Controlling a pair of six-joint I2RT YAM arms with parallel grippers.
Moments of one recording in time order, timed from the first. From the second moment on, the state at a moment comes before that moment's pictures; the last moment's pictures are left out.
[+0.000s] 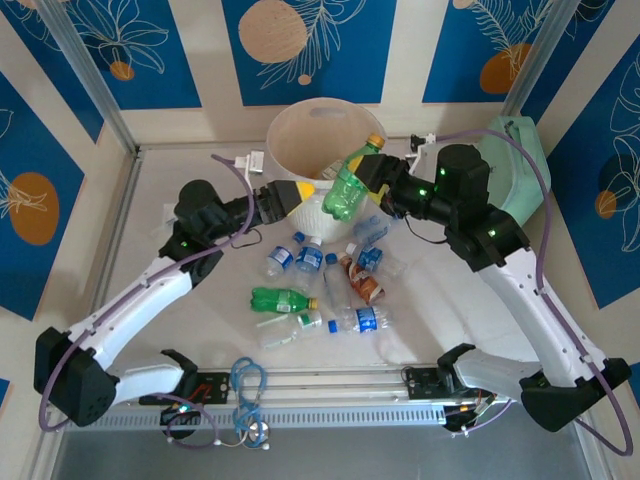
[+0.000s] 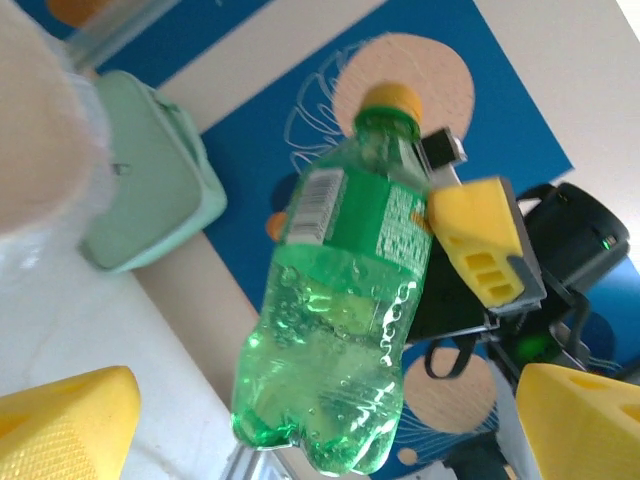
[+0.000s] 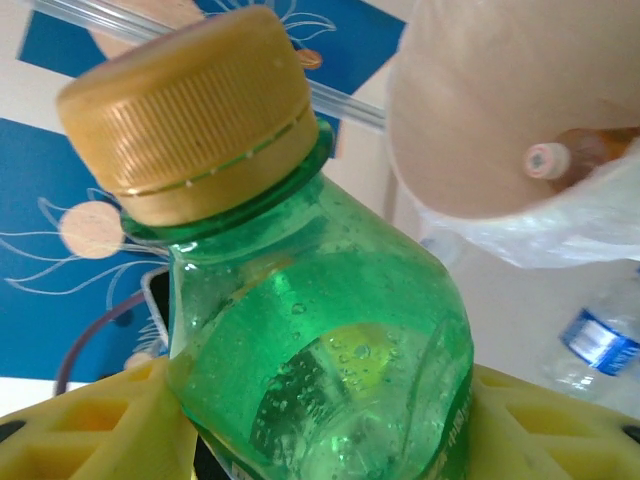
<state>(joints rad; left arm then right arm) -0.58 1.19 0.97 0.41 0.71 -1.09 0.50 1.11 1.38 -0.49 -0.40 1.11</state>
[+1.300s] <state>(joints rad) -0.64 1.36 1.06 0.66 0.74 -1.22 0.49 1.12 1.25 -0.08 -0.45 1.37</state>
